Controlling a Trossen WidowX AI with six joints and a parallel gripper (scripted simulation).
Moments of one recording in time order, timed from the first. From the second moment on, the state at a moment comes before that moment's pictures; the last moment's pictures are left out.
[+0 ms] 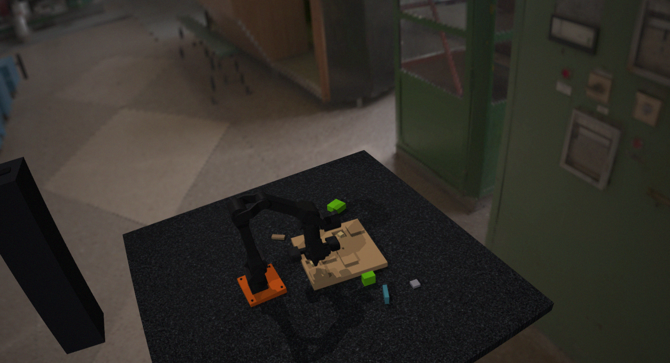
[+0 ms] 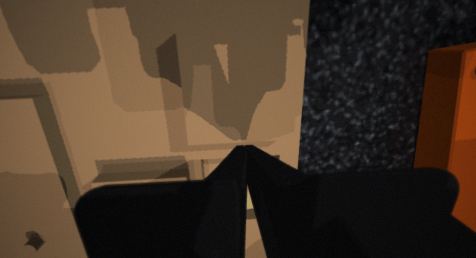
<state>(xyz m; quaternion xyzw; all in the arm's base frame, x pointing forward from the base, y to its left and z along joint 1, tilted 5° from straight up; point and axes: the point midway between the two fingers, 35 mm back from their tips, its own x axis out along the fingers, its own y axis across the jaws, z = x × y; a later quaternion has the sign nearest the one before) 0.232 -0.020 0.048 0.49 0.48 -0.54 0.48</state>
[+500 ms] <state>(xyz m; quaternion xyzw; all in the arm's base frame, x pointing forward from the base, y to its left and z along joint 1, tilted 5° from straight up) 0.232 -0.021 0.067 0.49 0.48 -0.54 0.48</state>
